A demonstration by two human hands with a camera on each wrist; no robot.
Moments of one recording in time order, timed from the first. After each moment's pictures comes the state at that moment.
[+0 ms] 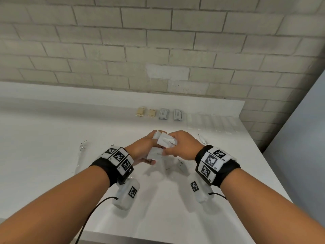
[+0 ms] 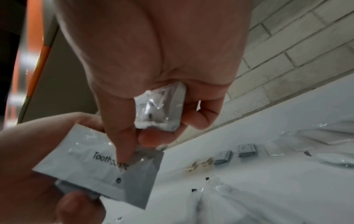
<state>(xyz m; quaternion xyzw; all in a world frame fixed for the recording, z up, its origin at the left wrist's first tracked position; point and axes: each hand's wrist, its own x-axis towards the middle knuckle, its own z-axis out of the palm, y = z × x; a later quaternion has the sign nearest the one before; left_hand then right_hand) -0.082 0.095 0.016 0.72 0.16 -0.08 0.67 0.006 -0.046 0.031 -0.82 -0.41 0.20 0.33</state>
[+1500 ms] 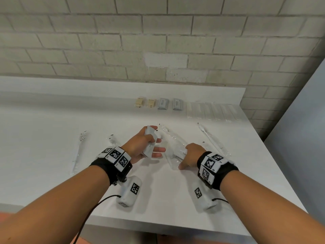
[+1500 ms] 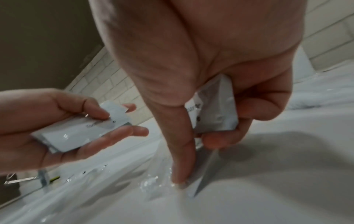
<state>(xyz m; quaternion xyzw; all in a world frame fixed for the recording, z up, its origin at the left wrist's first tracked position) -0.089 0.088 -0.016 0.61 0.21 -0.01 0.76 0.011 -0.078 -0.037 -0.94 -0.22 0.25 0.10</state>
